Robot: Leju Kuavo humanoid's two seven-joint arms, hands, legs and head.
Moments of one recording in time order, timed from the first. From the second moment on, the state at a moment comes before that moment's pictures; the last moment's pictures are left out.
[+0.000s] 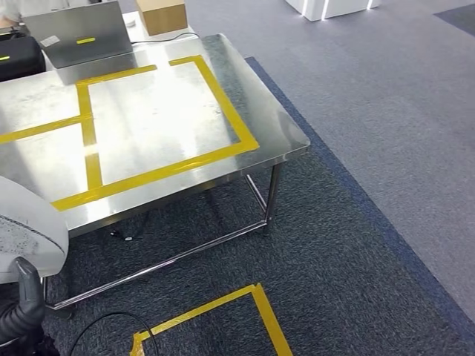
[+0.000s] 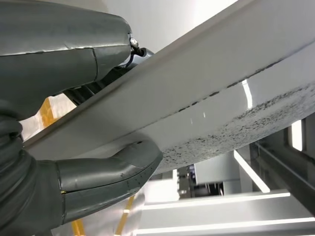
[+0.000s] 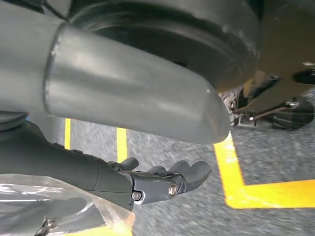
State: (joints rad) left arm 0.38 -0.10 0.02 -2.05 -0.11 0.34 -0.63; right arm -0.03 0.22 -0.77 -0.21 1.06 -0.14 -0.07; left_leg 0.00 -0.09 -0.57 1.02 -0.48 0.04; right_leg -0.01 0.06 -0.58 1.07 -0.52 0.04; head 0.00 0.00
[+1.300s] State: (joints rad) left arm 0.40 -0.13 0.02 -2.08 -0.14 0.48 -0.70; right arm -0.04 0.22 -0.87 -0.21 0.98 -0.13 -0.12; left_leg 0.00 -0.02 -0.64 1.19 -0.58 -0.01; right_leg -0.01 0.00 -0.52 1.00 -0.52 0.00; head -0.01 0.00
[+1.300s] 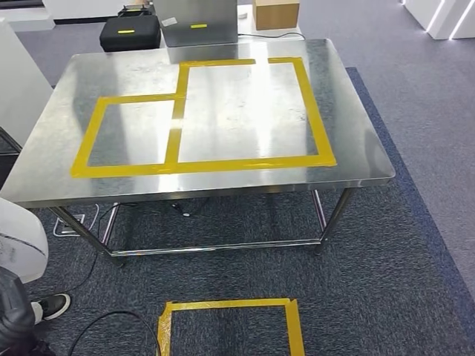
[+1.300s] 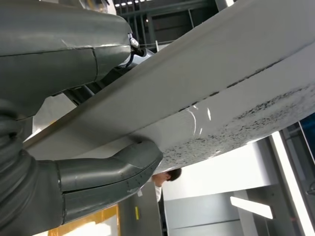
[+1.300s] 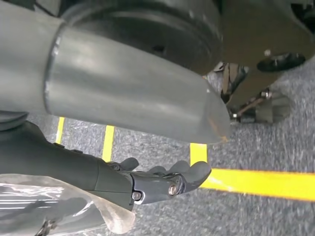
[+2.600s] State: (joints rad) left arm 0.38 -0.14 0.02 -2.09 -0.11 0.47 -0.70; right arm -0.04 0.22 -0.89 -0.21 1.00 -0.12 -0.10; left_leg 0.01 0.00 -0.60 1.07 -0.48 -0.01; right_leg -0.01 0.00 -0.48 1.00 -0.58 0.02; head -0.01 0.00
